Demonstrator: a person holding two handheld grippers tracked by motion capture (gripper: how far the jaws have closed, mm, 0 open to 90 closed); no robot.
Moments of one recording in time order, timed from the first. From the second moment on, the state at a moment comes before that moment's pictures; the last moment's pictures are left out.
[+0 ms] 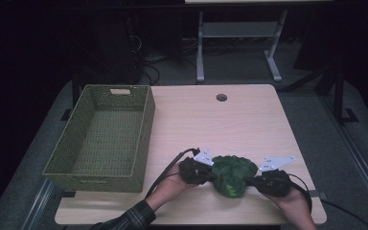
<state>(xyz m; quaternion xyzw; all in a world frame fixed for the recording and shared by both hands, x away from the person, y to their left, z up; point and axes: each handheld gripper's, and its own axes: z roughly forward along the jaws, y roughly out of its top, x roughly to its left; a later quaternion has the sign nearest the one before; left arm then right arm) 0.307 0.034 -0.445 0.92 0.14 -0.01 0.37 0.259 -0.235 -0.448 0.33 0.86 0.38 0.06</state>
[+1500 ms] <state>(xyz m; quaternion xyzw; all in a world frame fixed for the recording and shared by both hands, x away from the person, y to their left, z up) 0.272 0.002 -0.452 0.92 0.07 -0.07 0.37 0.359 -0.239 -0.454 0.35 0.85 0.39 0.05</state>
